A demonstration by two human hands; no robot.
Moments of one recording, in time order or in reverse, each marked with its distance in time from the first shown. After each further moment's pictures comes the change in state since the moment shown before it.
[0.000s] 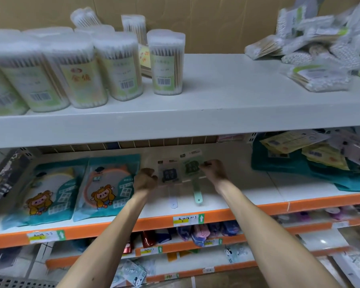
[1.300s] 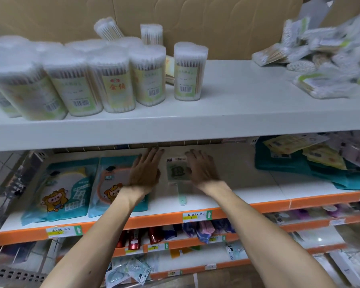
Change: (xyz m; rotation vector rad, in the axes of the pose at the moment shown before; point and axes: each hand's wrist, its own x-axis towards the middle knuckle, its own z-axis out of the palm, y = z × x) left_hand -0.021 0.009 -0.070 0.633 0.094 0.698; right_hand -0.029 -0.041 0.042 -0.896 0.019 -0.581
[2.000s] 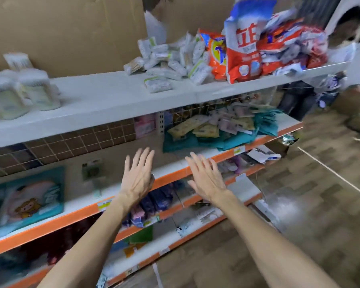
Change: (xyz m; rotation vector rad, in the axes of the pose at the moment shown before) left_hand -0.046 0.291 -0.013 0.109 0.016 0.312; right_hand -0.281 0.176 -0.150 -0.423 0.074 0.219
